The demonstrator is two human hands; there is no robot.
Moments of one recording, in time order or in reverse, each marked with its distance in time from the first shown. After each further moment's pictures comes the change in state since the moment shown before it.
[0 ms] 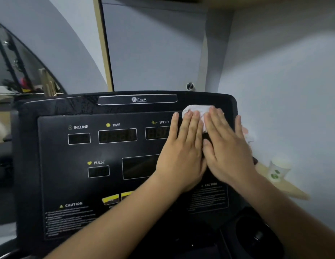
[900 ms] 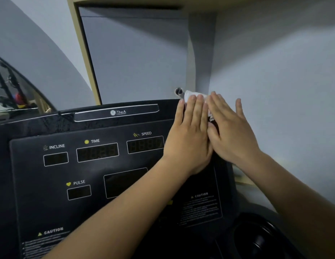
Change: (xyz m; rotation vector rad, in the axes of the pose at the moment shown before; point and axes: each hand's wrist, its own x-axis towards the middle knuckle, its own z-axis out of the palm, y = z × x) left_hand 0.067 0.019 0.003 -0.040 -0.014 -0.005; right_hand 0.040 0.051 -0.013 0.073 0.012 0.055
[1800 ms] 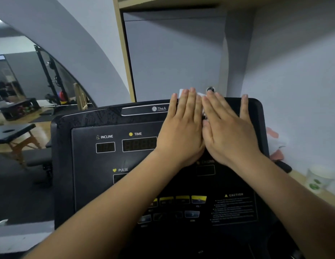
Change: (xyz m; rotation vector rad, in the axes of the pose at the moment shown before) left_hand -0.033 -0.076 -0.032 0.122 -0.082 -0.103; right_hand 0.016 -0.088 0.007 -0.068 0.017 -0.083
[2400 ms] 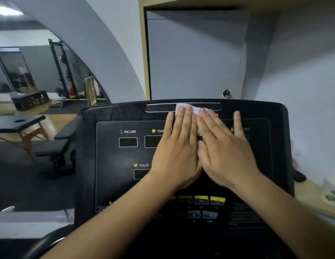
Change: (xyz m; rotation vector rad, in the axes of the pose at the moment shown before) left_hand -0.061 -0.032 0.014 -0.040 0.060 -0.037; right_hand -0.019 -0.052 0.007 0.071 -0.042 -0.146
